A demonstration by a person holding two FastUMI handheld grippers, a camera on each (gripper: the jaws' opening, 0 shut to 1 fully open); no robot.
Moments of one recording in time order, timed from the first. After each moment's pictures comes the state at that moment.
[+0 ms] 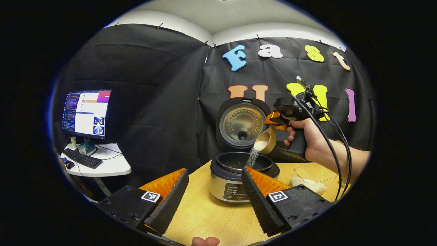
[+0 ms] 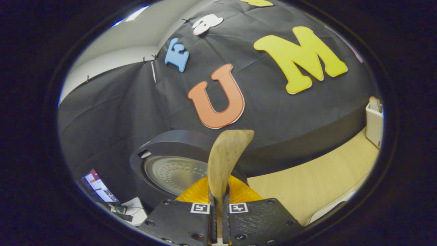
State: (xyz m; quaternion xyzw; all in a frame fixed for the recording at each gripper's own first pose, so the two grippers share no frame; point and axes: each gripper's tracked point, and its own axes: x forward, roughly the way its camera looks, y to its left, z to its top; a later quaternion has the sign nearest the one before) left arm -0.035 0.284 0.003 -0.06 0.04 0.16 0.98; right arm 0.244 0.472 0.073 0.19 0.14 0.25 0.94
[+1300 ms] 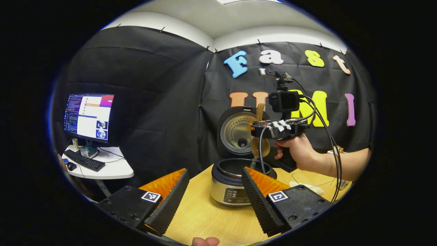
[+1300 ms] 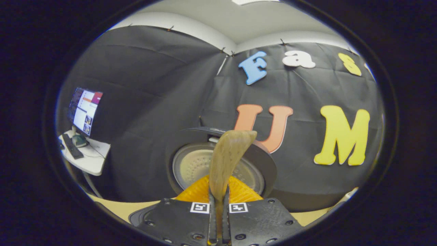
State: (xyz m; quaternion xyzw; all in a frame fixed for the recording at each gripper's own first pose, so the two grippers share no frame) left arm -0.049 0.285 0.025 -0.05 0.02 0.17 0.98; right arm 0.194 0.530 0.102 -0.13 -0.05 0.30 0.94
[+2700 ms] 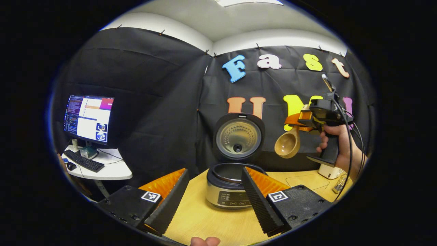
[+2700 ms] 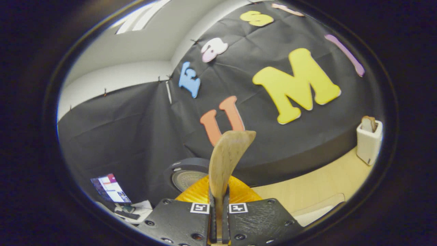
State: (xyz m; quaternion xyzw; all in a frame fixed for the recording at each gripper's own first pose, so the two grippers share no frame) left arm -0.051 0.256 0.047 -0.04 0.00 0.15 0.99; right arm 0.164 0.323 0.142 0.25 0.07 0.27 0.93
